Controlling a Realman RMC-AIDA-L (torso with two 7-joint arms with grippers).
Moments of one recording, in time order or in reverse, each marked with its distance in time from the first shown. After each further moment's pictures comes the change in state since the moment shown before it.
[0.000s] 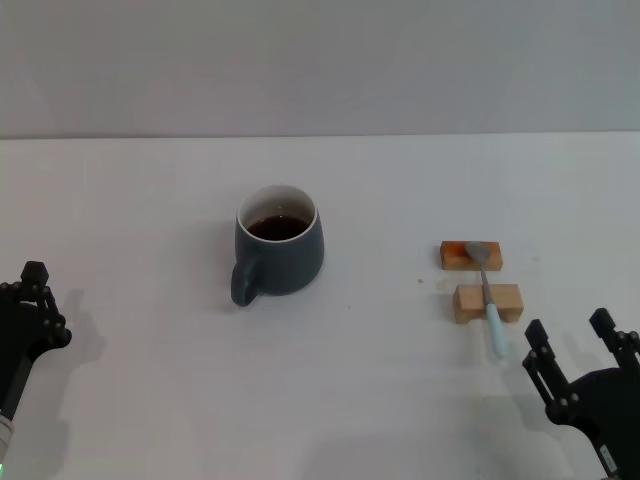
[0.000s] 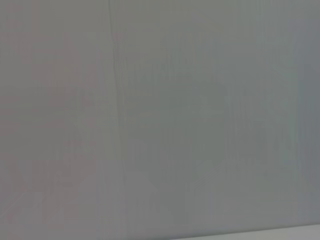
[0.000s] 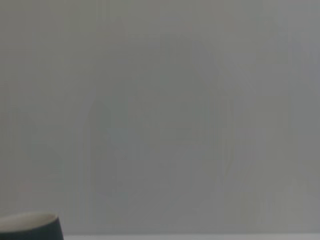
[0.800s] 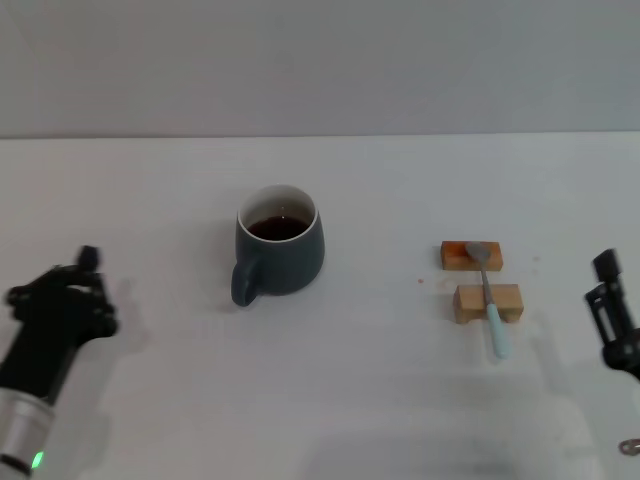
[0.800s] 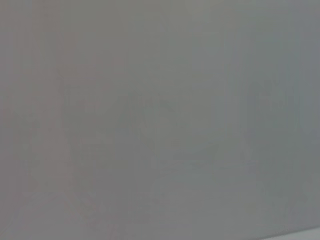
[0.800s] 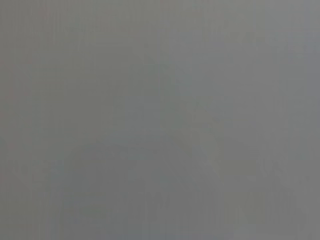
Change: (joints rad) left arm -0.021 0.000 0.049 -0.059 0.000 -0.001 0.095; right arm 0.009 -0.003 0.052 0.030 -0.012 -0.209 -0.003
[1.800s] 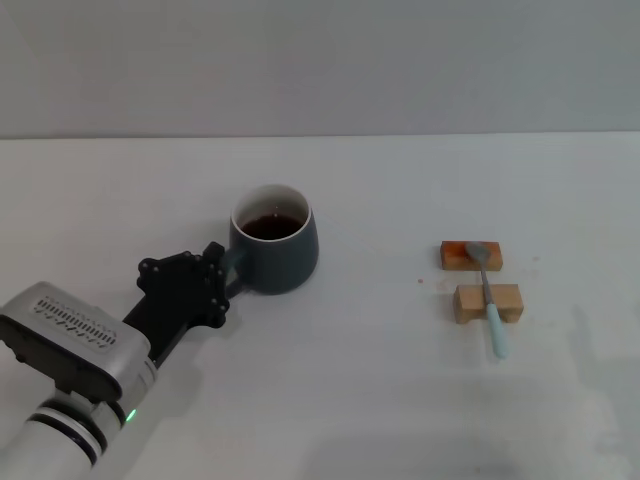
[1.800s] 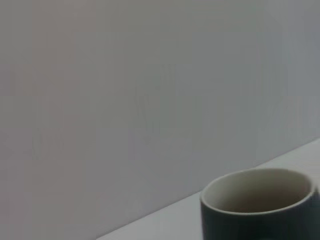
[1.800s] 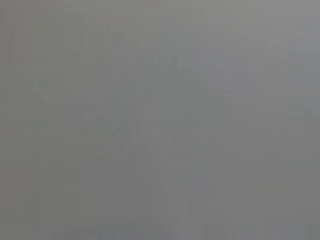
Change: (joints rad) left arm -0.220 -0.007 0.145 0.021 0.009 -0.260 0.019; right arm -0.005 -0.005 0.015 -0.001 -0.004 -0.229 0.006
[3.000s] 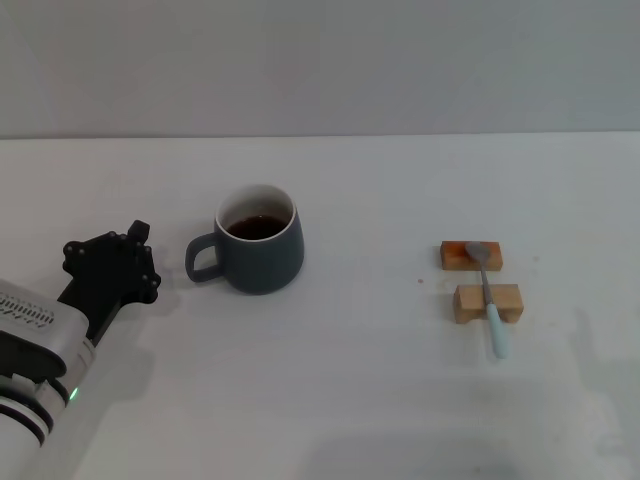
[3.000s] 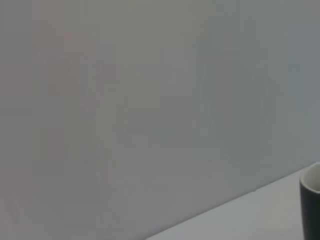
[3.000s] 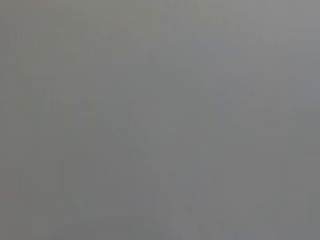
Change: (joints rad) left arm 0.004 0.008 -0.123 0.101 -0.002 0.028 0.005; right arm -0.005 0.000 0.002 0.000 0.000 0.000 0.000
